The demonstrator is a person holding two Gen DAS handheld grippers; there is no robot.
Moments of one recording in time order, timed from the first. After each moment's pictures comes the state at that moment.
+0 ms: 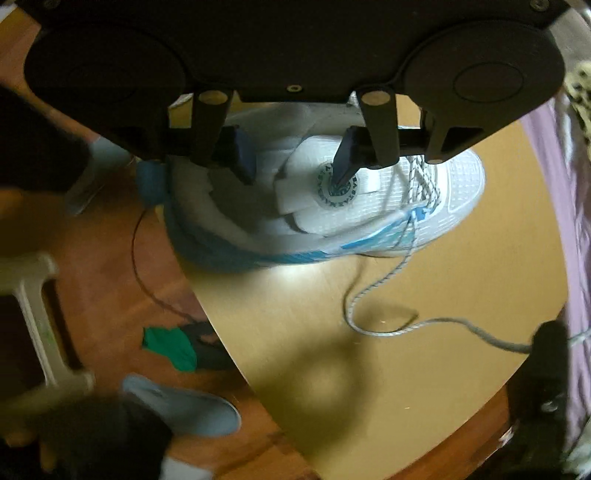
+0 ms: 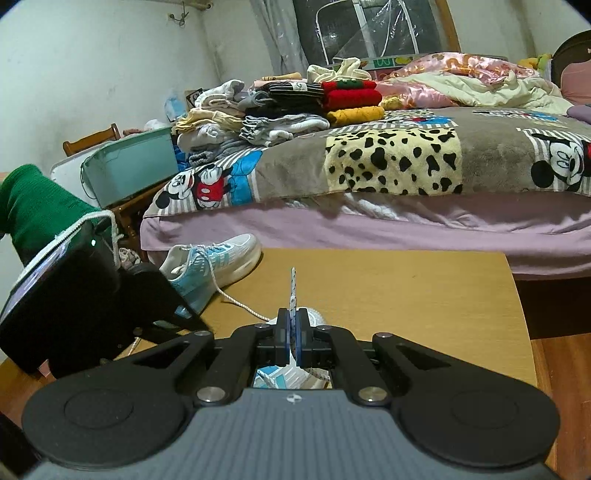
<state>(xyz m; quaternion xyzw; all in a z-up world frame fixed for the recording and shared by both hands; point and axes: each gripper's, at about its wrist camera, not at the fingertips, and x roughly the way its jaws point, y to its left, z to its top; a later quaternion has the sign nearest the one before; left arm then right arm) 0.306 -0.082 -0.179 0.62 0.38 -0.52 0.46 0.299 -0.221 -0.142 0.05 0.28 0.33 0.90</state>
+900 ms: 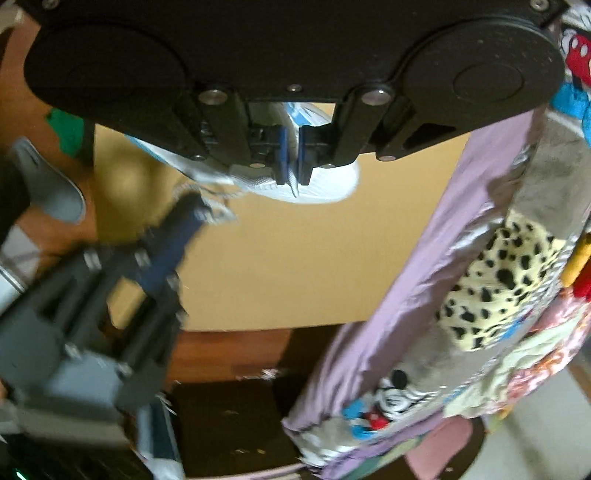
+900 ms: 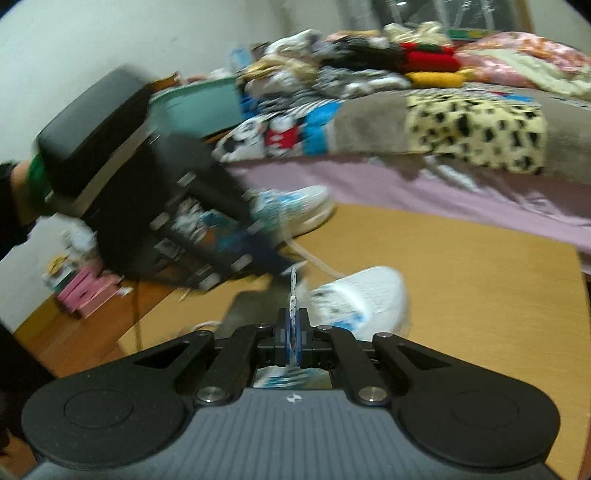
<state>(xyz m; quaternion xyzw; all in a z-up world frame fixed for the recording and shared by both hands) 0.335 -0.038 -0.117 0.33 0.30 -0.37 0.81 0.288 -0.171 -0.155 -0.01 0.32 0.43 0.84</state>
